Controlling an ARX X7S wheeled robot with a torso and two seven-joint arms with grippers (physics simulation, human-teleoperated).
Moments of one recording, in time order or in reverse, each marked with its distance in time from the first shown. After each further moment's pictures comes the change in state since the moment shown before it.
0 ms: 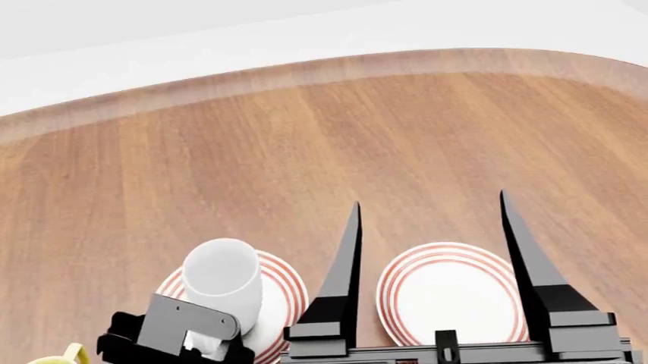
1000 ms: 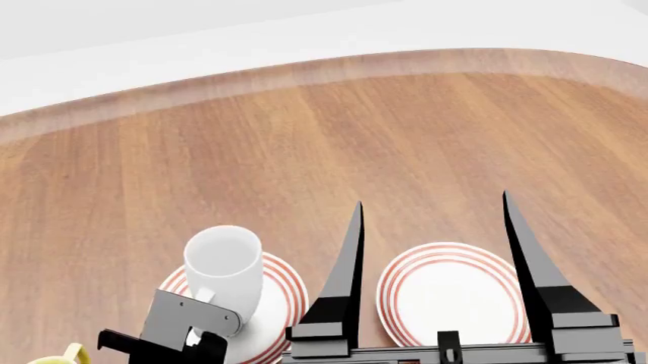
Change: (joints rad) left arm -0.031 0.026 -0.034 -0.071 0.057 0.011 0.019; right arm -0.015 -0.023 0.019 -0.005 -0.025 0.008 -0.031
